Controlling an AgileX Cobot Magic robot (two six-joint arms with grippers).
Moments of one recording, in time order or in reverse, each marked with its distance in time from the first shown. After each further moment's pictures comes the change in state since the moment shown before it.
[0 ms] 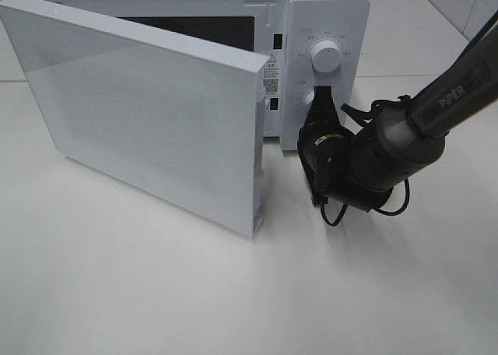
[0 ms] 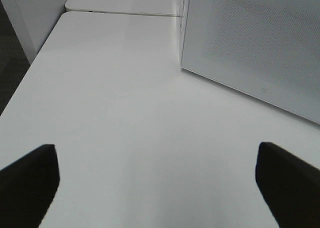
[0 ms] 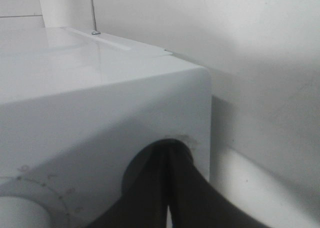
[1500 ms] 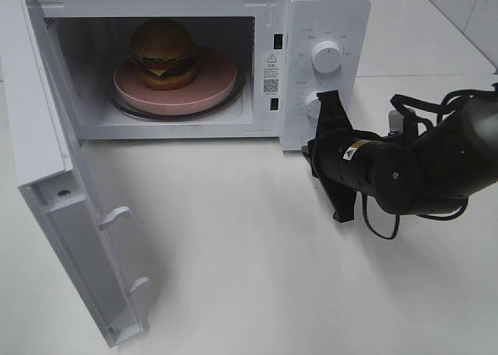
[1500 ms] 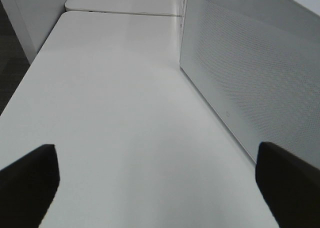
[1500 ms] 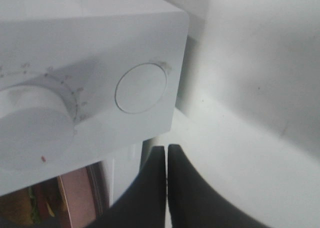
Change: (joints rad) left arm 0.000 0.000 0.000 0.001 0.000 0.000; right arm -0.039 -0.231 0.258 -0.428 0.158 0.169
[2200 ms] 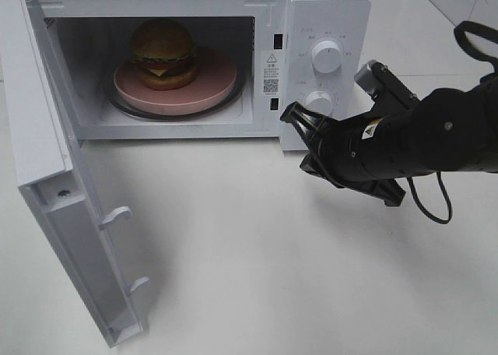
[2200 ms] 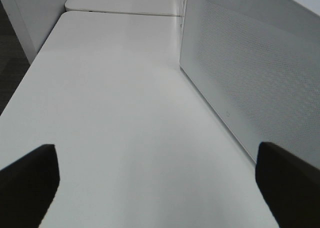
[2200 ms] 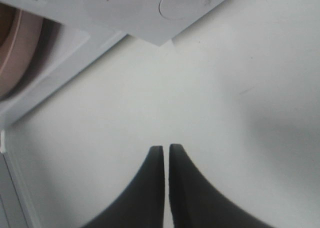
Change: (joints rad) left arm 0.000 0.000 0.000 0.000 0.000 0.000; right arm 0.000 -0.254 0.009 -0.024 0.480 -0.733
